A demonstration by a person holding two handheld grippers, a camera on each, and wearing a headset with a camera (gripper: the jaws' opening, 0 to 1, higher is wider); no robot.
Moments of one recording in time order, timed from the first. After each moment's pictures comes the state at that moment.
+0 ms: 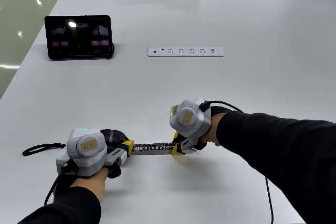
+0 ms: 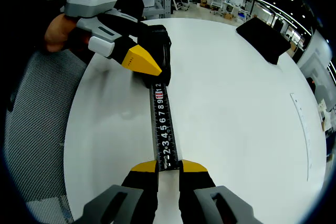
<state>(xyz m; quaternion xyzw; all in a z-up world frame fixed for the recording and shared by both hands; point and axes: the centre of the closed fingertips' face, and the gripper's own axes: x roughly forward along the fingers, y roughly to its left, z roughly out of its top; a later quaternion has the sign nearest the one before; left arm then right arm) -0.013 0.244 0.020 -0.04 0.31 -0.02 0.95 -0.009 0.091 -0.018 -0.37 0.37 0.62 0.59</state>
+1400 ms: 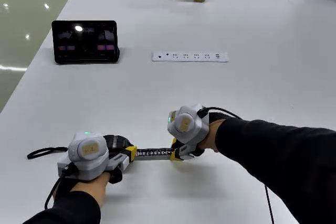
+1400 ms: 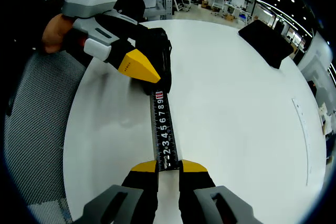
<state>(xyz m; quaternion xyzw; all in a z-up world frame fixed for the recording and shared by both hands) -0.015 0.245 0.020 -0.05 0.32 -0.03 0.95 -0.010 0.105 -0.019 -0.37 0.36 0.62 0.59</state>
